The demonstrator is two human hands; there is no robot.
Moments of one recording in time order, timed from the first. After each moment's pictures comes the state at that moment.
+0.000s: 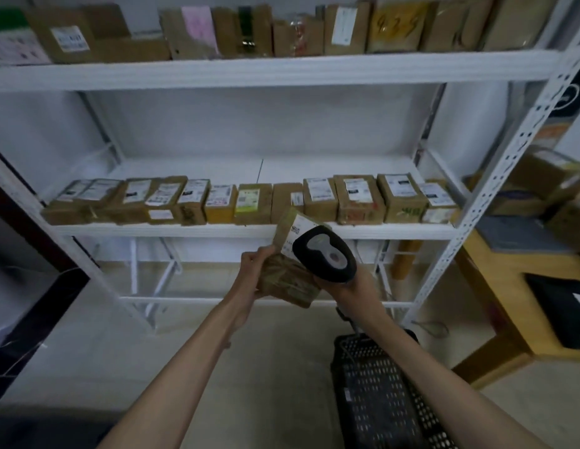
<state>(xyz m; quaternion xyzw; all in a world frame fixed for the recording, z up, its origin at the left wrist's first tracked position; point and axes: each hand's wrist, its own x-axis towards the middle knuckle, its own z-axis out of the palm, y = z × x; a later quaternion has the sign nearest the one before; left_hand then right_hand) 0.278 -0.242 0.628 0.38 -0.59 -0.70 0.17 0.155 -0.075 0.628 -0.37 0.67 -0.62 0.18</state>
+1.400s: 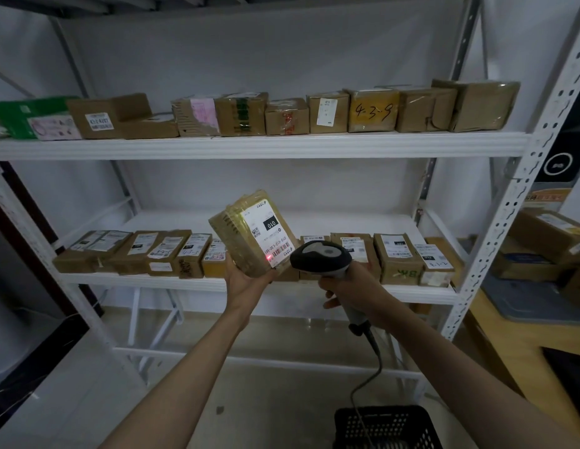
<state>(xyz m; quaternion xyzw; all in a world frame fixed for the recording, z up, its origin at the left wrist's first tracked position) 0.187 -0.277 0.664 0.33 -0.63 -0.57 0.41 0.048 -0.100 0.715 -0.39 0.68 -0.53 0.31</state>
